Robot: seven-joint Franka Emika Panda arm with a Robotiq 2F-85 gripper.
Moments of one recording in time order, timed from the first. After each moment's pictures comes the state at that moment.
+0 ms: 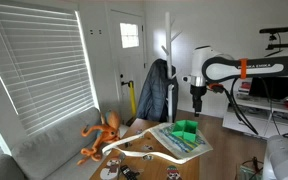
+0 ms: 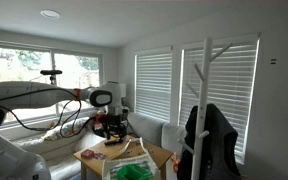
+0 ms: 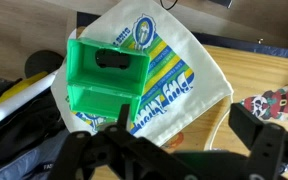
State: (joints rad) arm -0.01 -0.62 -0.20 -2.29 -0.15 1.72 -0.44
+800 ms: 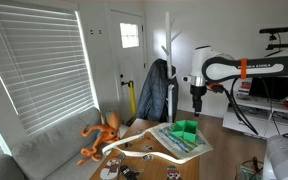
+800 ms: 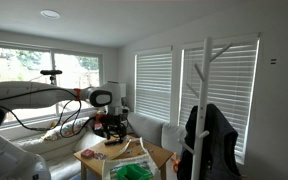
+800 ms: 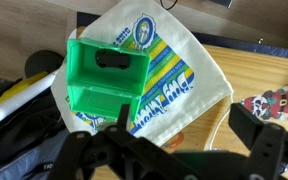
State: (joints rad) arm -0.01 -0.62 -0.20 -2.29 -0.15 1.72 -0.44
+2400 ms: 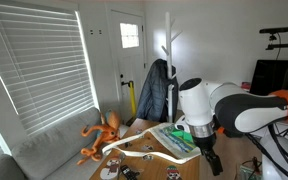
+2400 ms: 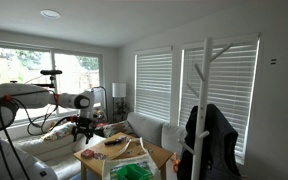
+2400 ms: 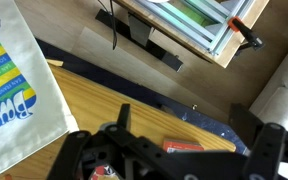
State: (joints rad) arm 0.25 -0.62 0.19 -2.43 0.08 1.56 -0.17
